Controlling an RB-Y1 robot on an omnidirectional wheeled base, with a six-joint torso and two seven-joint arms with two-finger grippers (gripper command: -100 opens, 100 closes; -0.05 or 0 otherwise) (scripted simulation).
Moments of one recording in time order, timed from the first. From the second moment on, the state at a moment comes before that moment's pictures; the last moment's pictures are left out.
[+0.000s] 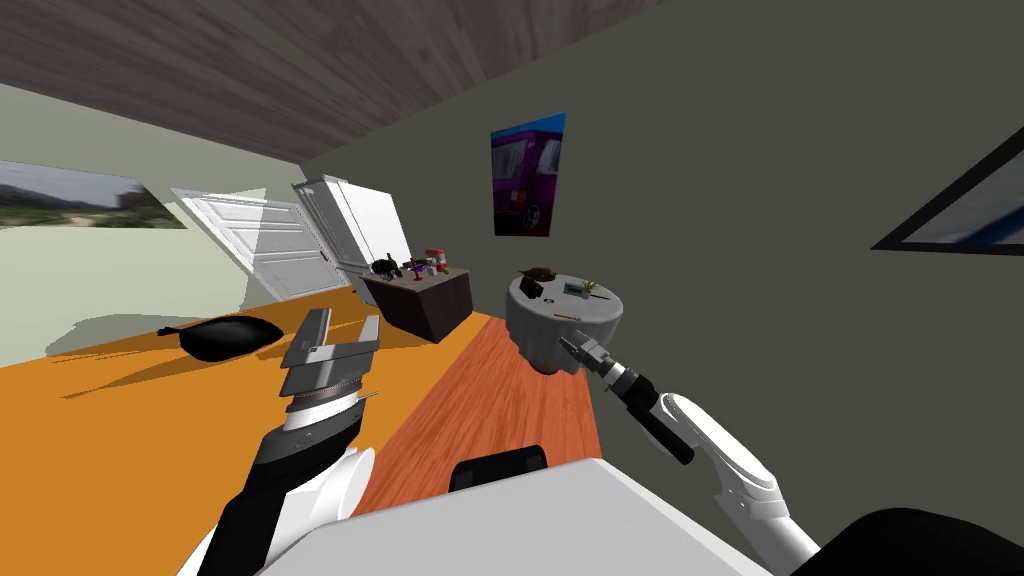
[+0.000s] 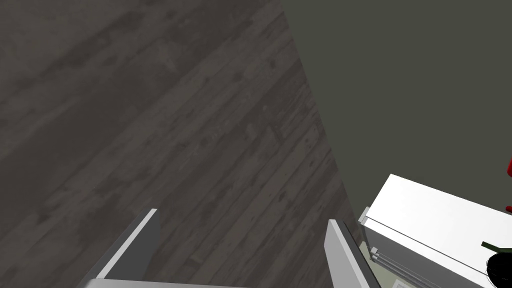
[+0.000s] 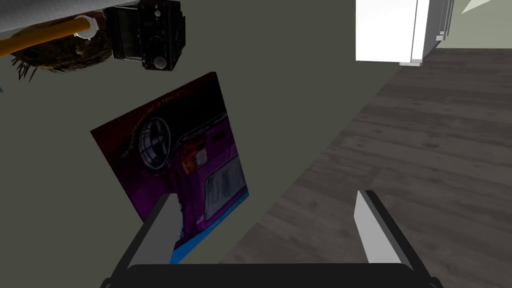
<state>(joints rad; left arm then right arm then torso) 0.49 0.02 0.06 -2.34 -0.04 -0.52 0.12 0.49 -0.55 -0.20 -2.02 0.83 -0.49 -0.04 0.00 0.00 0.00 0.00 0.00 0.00</state>
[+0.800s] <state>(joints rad) 0.49 0.02 0.06 -2.34 -0.04 -0.52 0.12 0.50 -0.69 -0.22 -1.90 1.07 -0.47 -0.08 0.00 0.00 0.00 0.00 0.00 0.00</state>
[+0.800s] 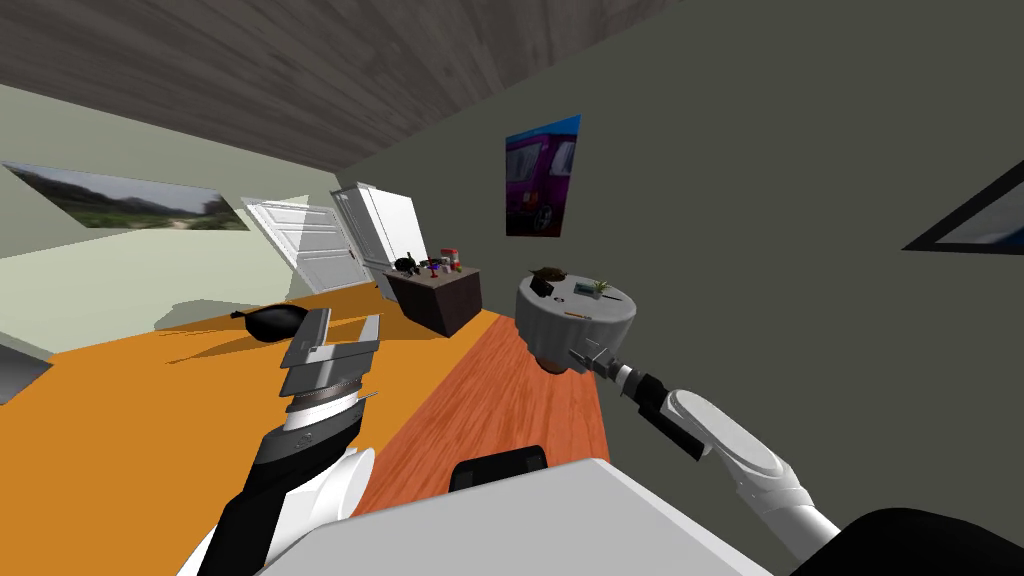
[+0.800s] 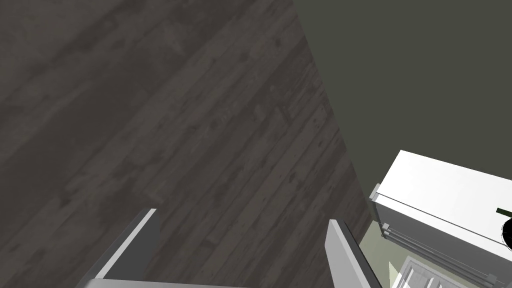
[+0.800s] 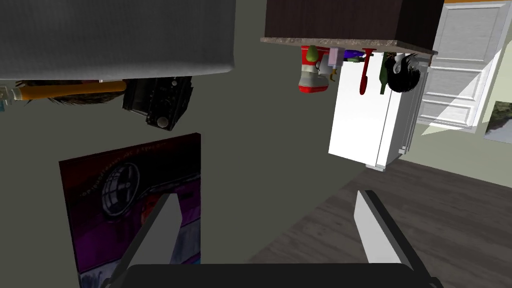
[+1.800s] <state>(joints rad) 0.49 0.02 0.06 -2.34 -0.04 -0.52 0.12 0.51 -0.85 -0.25 -1.74 1.34 -0.47 -0.16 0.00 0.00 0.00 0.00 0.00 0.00</state>
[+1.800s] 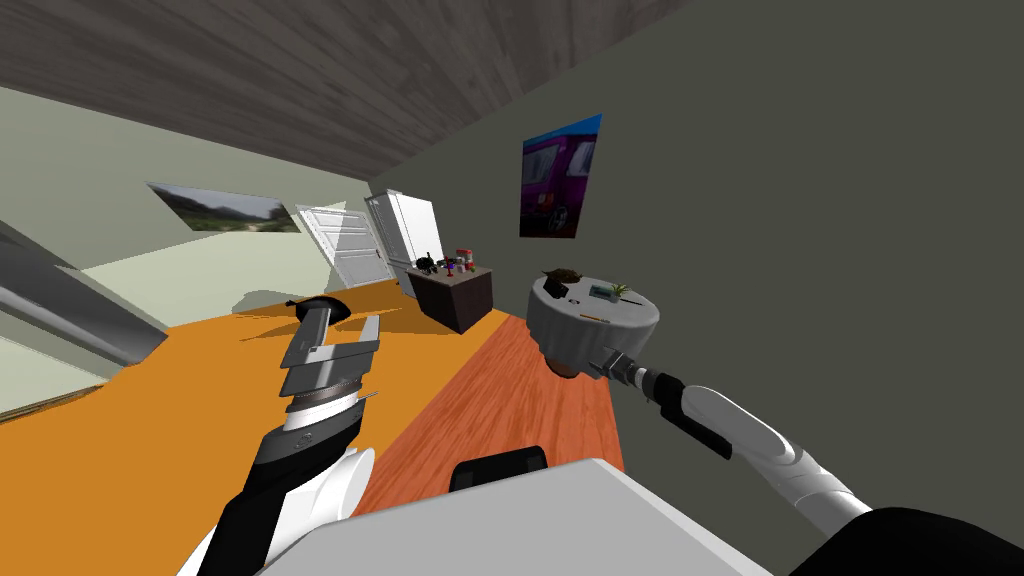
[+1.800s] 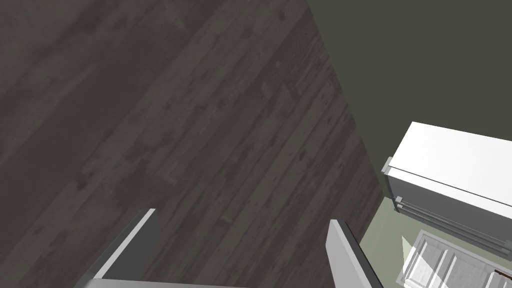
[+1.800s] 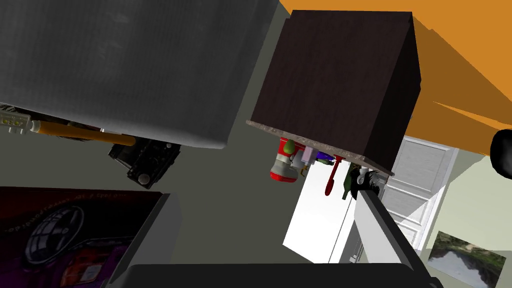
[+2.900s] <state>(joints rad) 0.49 0.02 0.06 -2.34 -0.04 -0.52 0.12 0.53 -1.10 -0.27 -1.48 1.64 -0.50 -0.28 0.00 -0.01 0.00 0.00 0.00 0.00</state>
